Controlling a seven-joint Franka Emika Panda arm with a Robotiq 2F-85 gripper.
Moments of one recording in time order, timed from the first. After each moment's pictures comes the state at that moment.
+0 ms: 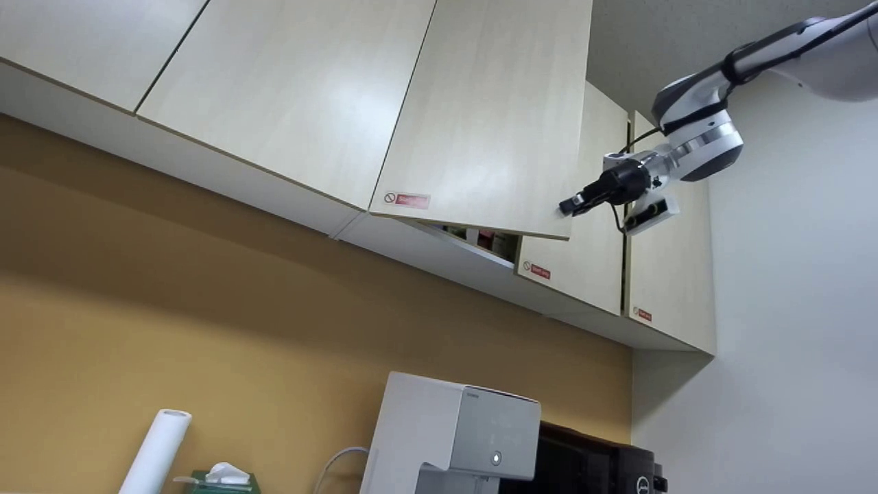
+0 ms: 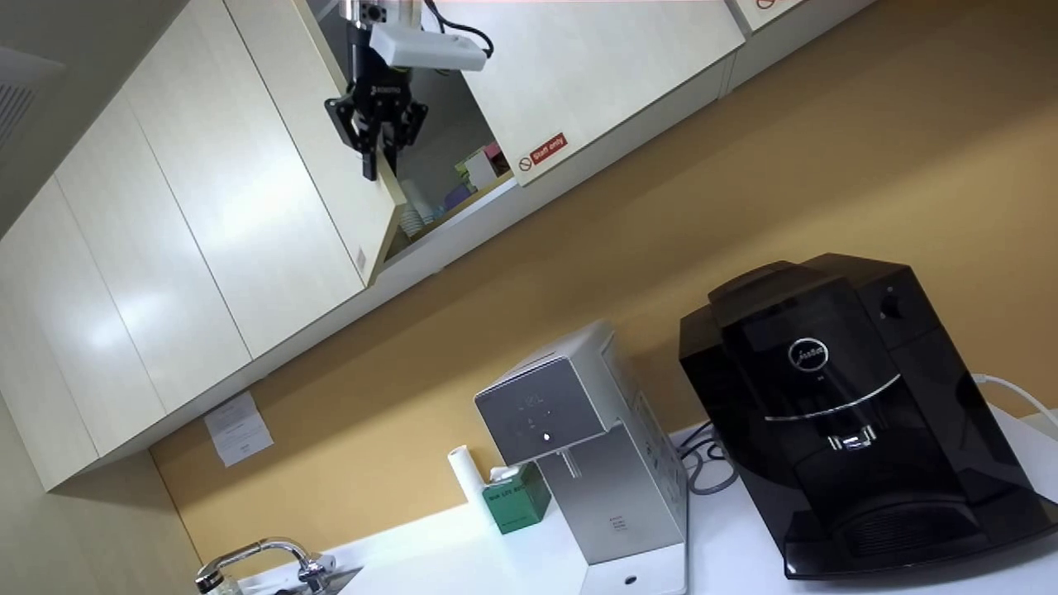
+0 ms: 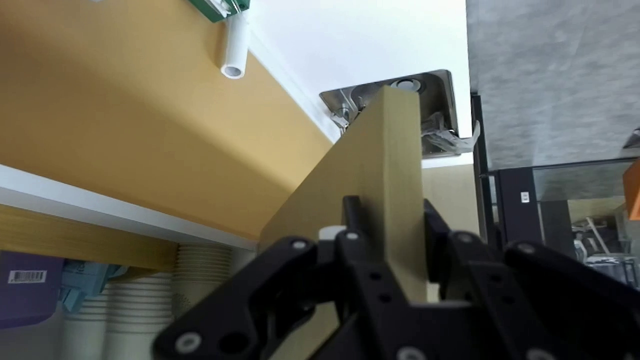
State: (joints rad) arm 0.19 -0.20 -0.50 -1.64 0.81 1.62 -1.46
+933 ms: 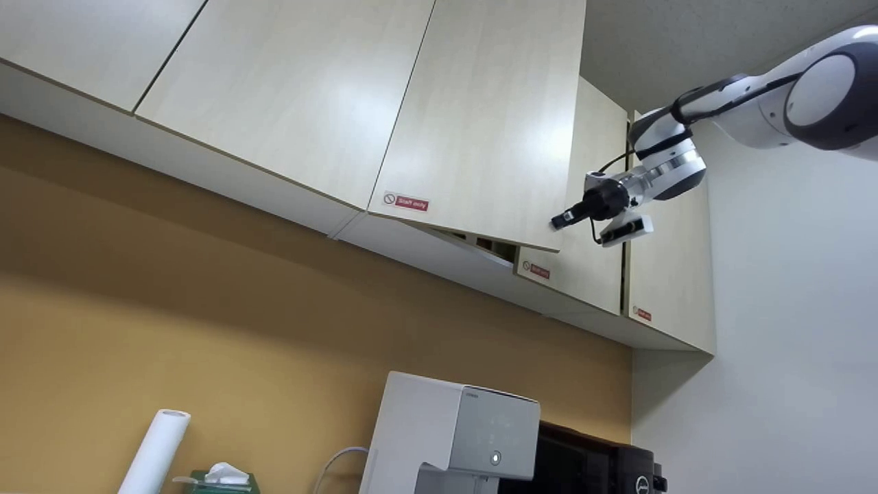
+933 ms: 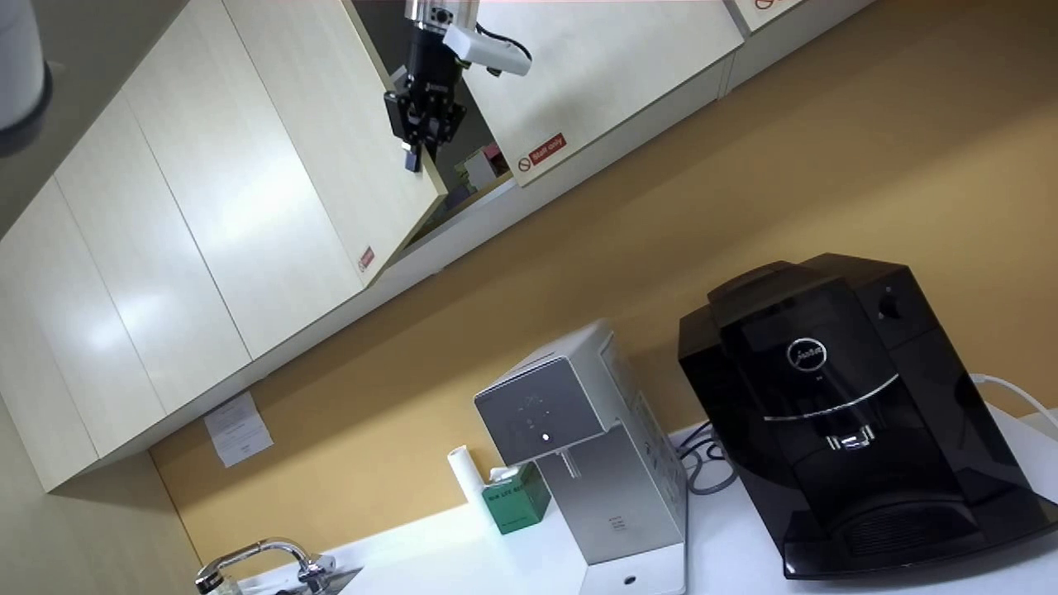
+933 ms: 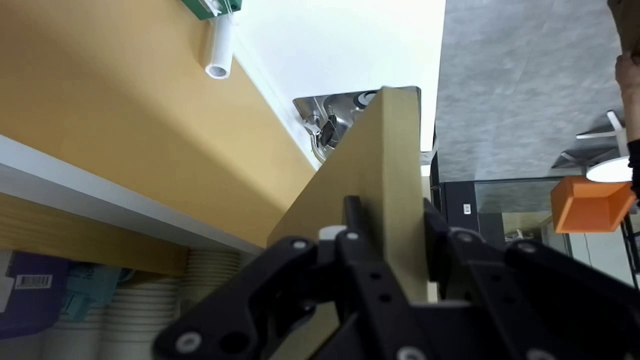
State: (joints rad) arm -0.21 0.18 -0.26 -1.18 0.96 1.32 -1.56
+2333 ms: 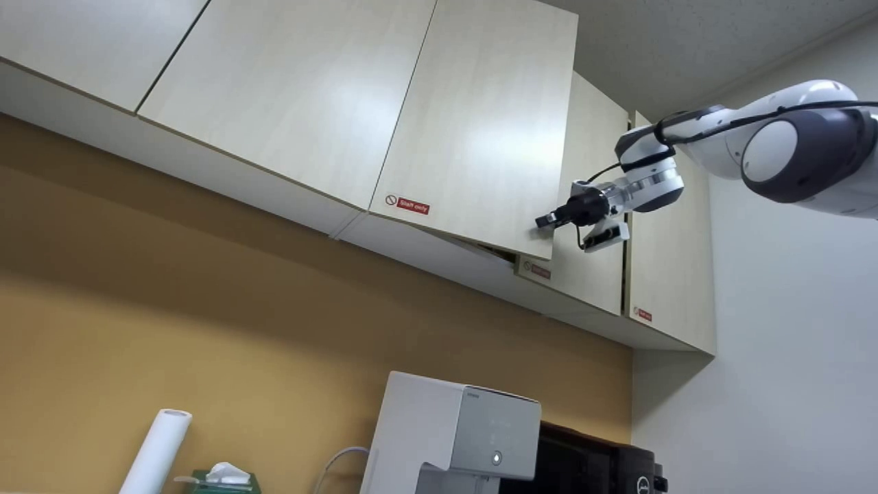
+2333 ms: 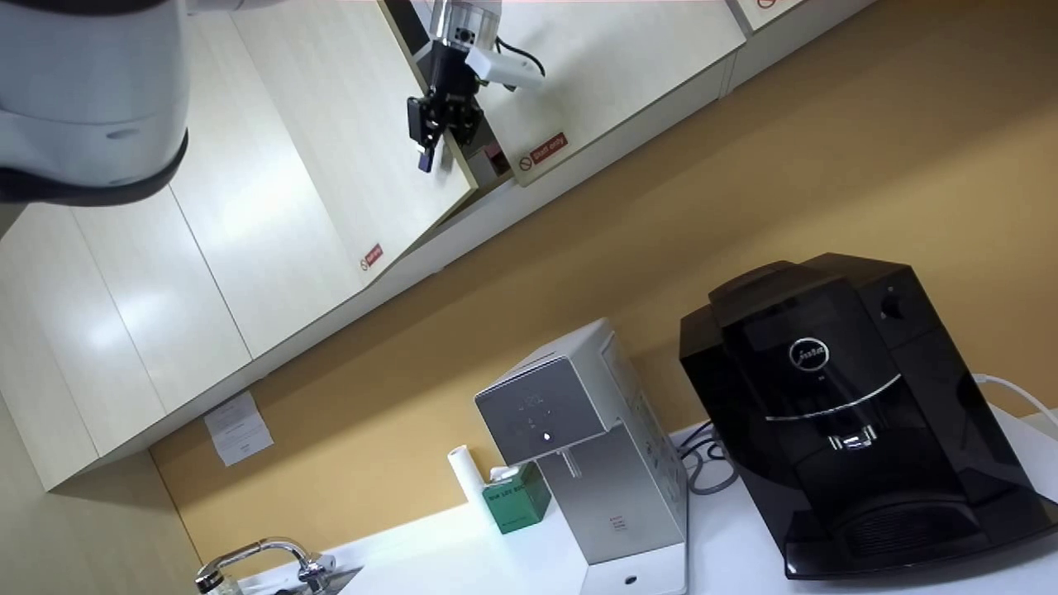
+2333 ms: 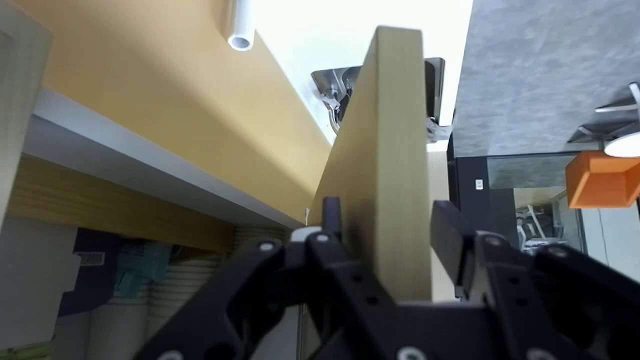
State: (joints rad) arm -0.31 0.38 -0.16 -0.91 1.06 1.32 -1.47
